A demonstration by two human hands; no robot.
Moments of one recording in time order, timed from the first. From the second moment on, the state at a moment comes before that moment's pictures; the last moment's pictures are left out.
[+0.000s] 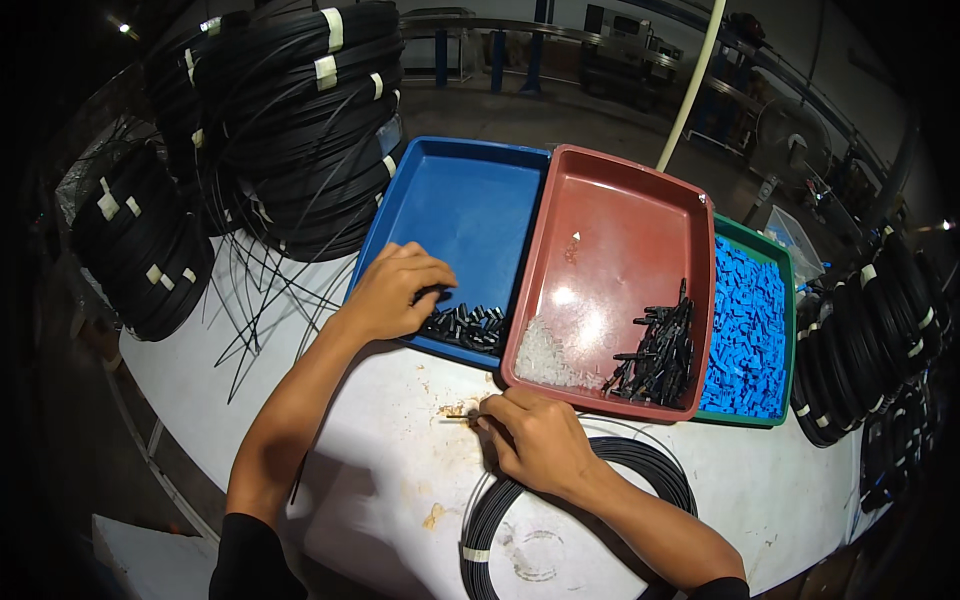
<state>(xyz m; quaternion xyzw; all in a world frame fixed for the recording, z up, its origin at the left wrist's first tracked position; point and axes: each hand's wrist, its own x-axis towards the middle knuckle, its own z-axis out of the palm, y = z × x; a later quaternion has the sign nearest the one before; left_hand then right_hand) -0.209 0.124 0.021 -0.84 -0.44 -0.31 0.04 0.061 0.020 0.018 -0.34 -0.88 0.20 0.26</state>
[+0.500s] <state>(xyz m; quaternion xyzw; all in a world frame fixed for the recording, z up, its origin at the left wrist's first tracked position) -0.165 0.160 0.022 -0.91 -0.36 -0.21 -0.03 0.061 0.021 0.023 -0.31 -0.90 0.22 0.23</state>
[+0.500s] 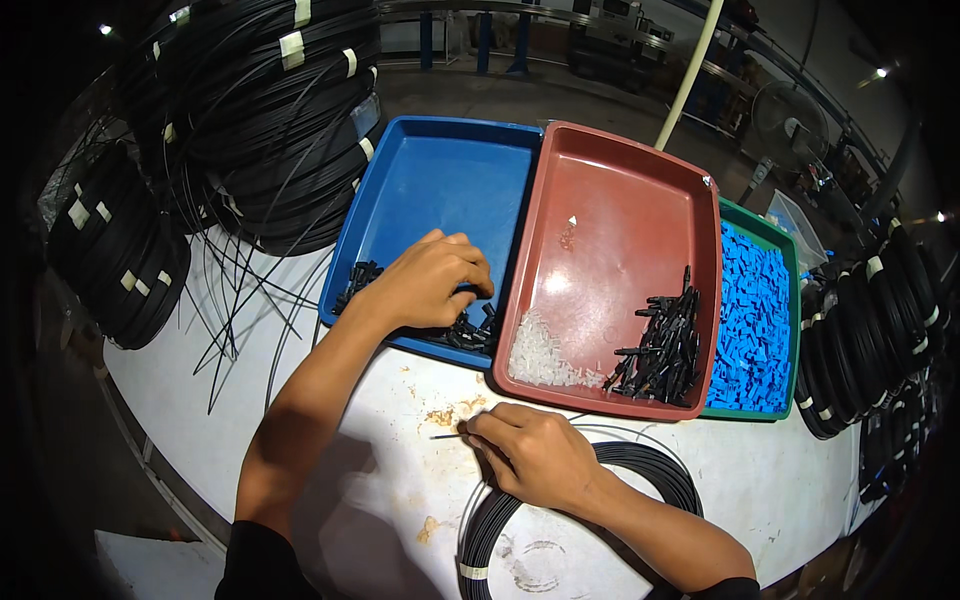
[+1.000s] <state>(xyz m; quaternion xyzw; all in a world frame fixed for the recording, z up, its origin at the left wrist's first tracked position) -0.188 0.160 0.037 -0.89 -0.38 -0.22 -0.08 0.063 0.021 0.022 -0.31 -0.90 0.23 0.22</state>
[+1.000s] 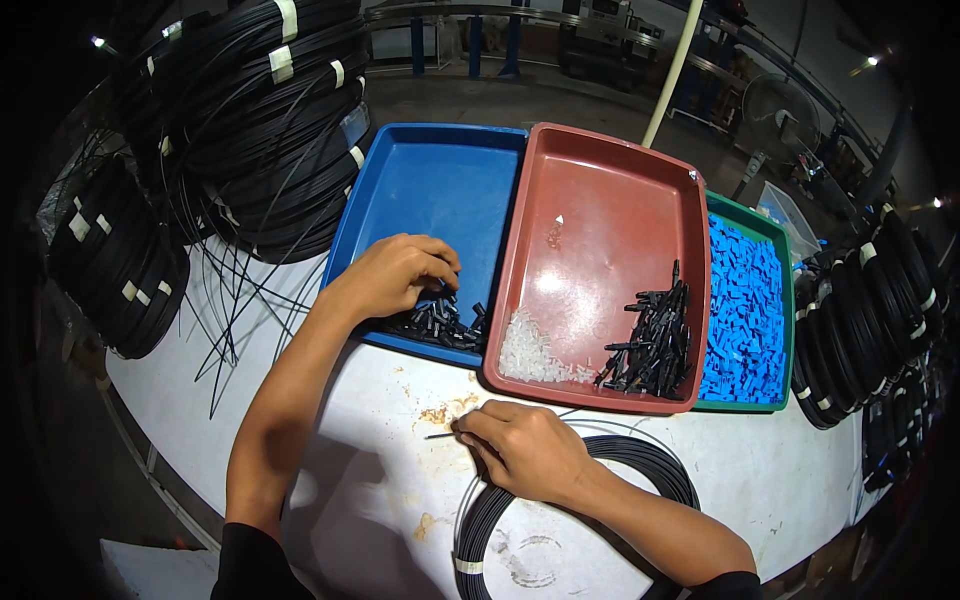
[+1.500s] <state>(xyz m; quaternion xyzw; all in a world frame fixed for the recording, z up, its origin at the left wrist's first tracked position) -0.181 0.151 0.039 -0.90 -0.38 -0.22 0.00 0.067 0.019 0.019 -0.30 -0.89 0.21 0.26</state>
